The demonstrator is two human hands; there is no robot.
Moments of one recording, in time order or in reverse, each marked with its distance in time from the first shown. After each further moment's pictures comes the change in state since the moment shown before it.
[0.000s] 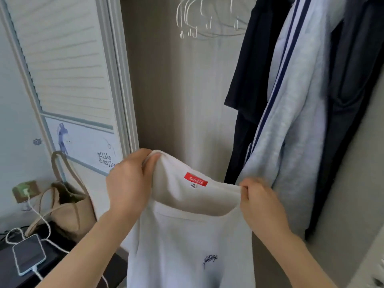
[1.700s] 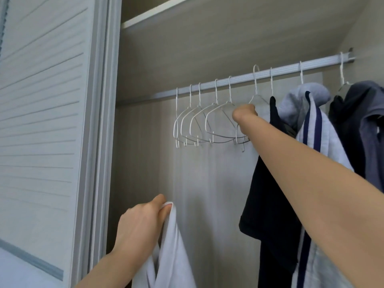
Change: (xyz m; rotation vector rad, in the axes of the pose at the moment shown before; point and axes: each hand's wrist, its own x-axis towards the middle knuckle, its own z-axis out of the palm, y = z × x) left_hand 0.233 0.005 0.097 0.159 -0.049 0.292; right_hand 0.420 -0.177 -0.203 0.544 0.387 0.105
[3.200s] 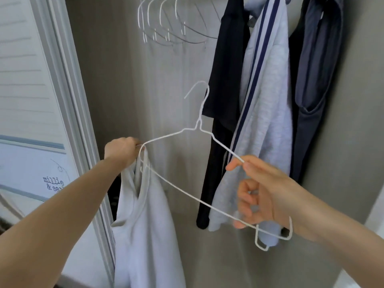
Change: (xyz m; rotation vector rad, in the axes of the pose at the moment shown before) left_hand -0.077 -0.029 0.063 0.112 -0.459 -0.045; right_hand -0.373 0.198 -0.138 0.590 -0.794 0.437
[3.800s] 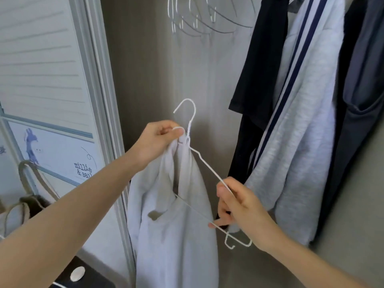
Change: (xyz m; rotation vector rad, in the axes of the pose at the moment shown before) left_hand -0.052 0.042 -0.056 -1.104 -0.031 0.162; right_hand 0.066 0.080 0.034 -0.231 -0.014 -0.225
